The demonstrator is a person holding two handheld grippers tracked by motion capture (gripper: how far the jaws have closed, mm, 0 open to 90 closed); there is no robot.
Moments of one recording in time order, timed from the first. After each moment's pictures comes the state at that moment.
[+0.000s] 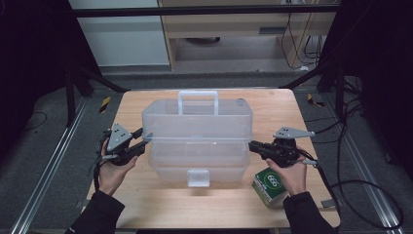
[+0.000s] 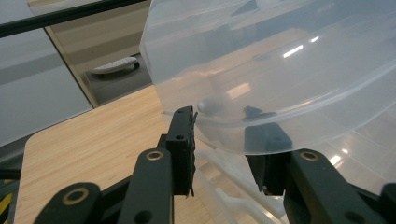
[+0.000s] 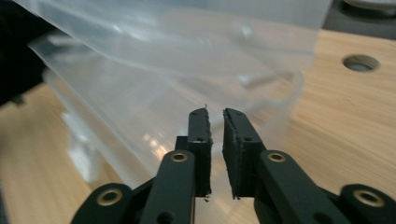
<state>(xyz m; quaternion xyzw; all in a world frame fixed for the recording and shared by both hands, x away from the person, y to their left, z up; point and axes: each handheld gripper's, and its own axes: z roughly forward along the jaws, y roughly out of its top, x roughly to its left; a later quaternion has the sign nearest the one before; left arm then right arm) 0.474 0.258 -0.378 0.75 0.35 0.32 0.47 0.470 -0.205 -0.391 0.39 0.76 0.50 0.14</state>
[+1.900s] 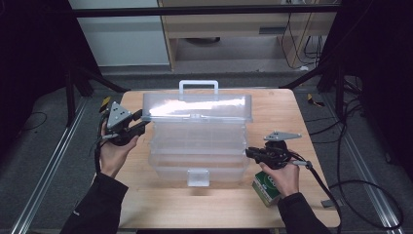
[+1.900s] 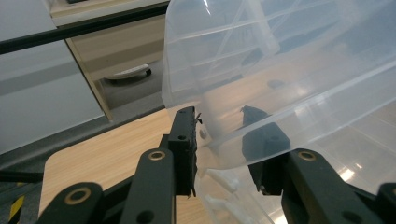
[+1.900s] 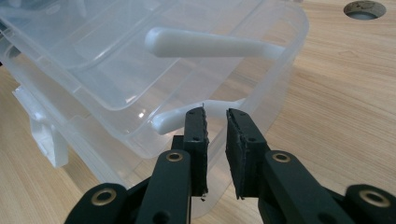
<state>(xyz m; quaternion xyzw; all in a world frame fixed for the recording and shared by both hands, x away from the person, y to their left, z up) 0.506 0.250 -0.336 0.73 0.38 0.33 0.47 0.478 -0.193 -0.418 0.44 0.77 0.45 0.12</state>
